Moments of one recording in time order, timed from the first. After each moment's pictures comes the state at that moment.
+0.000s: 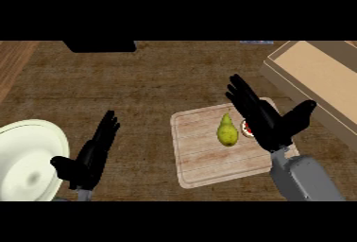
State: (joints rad) left arm 0.00 0.27 -0.34 -1.46 0.35 0.23 -0.13; right arm -0.31 -0.27 0.32 -1.50 -0.49 -0.08 0.14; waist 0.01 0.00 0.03
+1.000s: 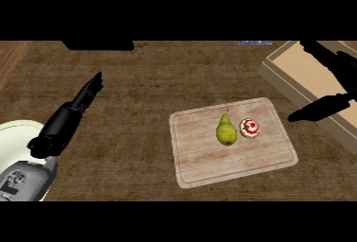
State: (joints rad) left arm -0.24 0.52 -0.30 -1.51 0.16 0.08 -0.12; right arm -0.54 -0.77 0.27 -1.36 -0.06 0.12 0.12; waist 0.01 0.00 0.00
